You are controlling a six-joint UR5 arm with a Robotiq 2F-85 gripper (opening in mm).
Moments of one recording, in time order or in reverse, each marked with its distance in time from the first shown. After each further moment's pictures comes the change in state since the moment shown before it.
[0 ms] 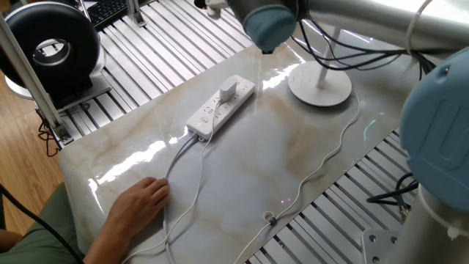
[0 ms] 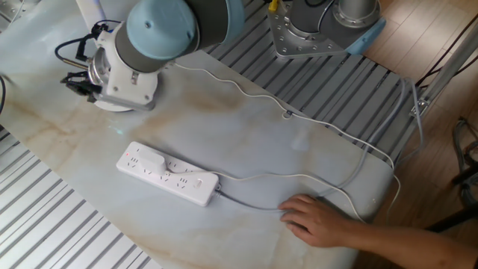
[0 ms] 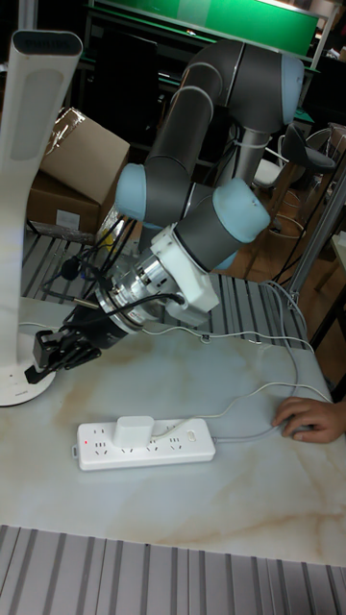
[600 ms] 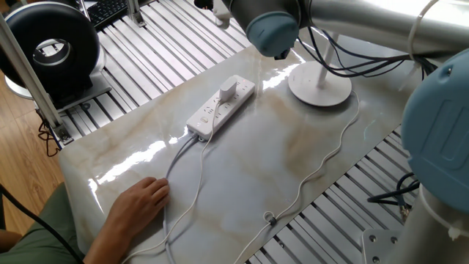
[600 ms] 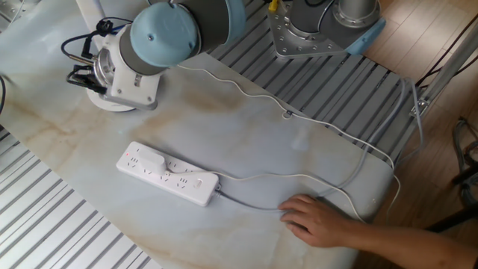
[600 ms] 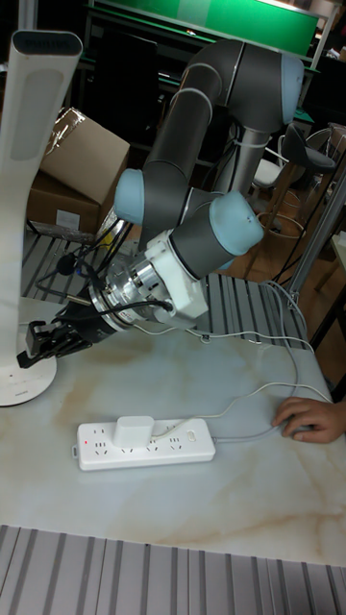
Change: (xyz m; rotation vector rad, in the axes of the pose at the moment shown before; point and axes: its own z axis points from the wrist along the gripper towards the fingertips) arm 0.026 0.009 0.009 -0.006 0.078 -0.017
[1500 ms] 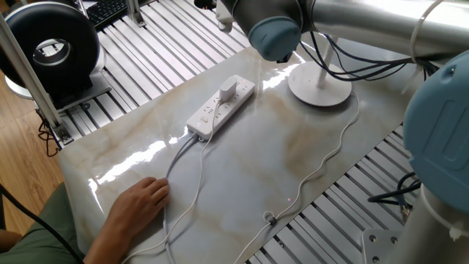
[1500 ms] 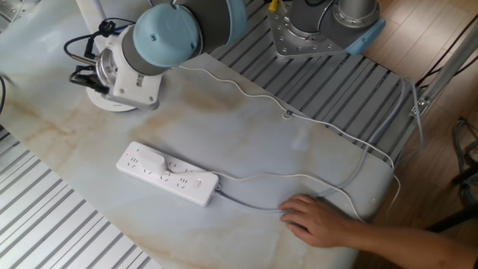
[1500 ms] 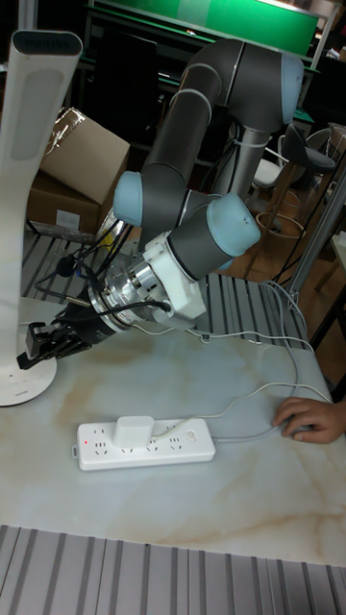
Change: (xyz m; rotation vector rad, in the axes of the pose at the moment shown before) arm -0.001 0.007 0.004 -0.009 -0.010 0.022
